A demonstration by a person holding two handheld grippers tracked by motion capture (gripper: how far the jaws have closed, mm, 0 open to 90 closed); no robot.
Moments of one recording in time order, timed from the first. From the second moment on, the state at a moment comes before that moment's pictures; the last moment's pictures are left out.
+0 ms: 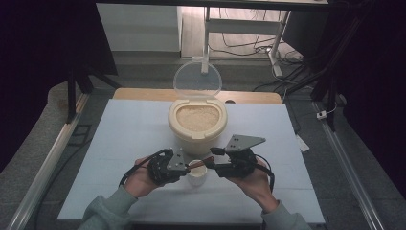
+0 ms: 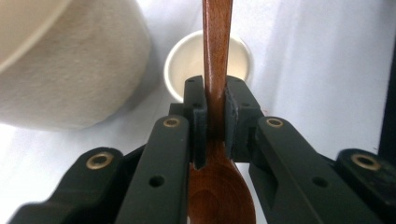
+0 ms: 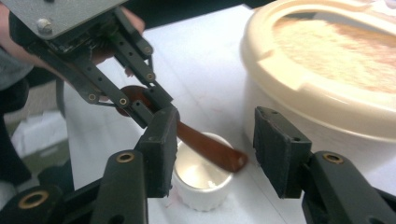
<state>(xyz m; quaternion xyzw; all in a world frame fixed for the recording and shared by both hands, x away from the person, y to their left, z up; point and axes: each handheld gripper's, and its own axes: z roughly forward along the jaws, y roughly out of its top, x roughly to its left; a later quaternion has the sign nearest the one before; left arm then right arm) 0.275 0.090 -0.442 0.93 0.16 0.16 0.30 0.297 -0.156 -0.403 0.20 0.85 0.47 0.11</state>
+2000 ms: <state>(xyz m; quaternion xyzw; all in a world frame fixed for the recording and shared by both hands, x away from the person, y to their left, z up) 0.265 0.083 -0.437 0.89 0.18 0.23 0.34 0.293 -0.144 -0.429 0.27 0.74 0.61 0.04</state>
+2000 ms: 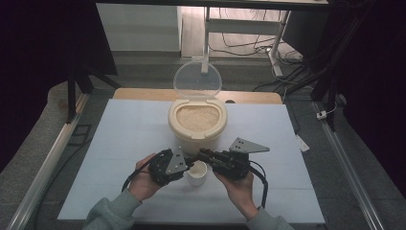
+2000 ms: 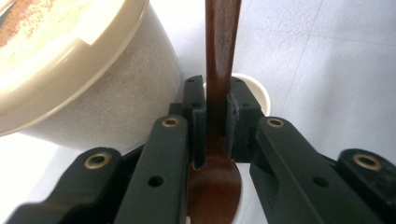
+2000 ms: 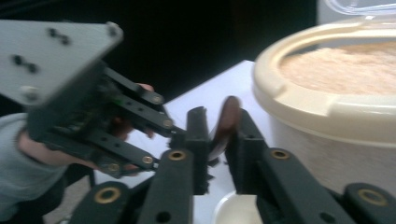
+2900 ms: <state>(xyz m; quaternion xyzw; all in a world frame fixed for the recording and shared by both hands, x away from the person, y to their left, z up) 0.263 0.144 -0.456 0.84 0.28 0.18 0.42 0.289 -0.167 -0.409 0.25 0.70 0.66 0.07</state>
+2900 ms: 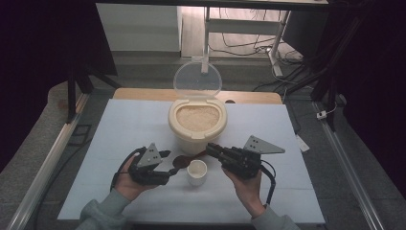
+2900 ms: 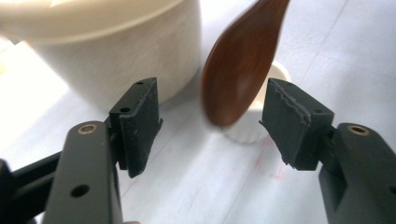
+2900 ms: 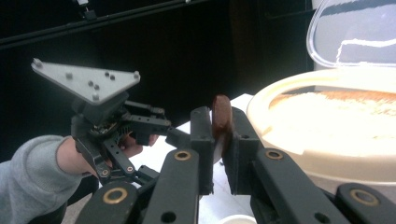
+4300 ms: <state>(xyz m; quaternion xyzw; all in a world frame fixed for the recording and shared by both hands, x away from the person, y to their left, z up) 0.245 0.218 -0.505 0.81 0.39 0.18 0.40 0.292 -0.205 -0.379 0.26 0.66 0.69 0.14</state>
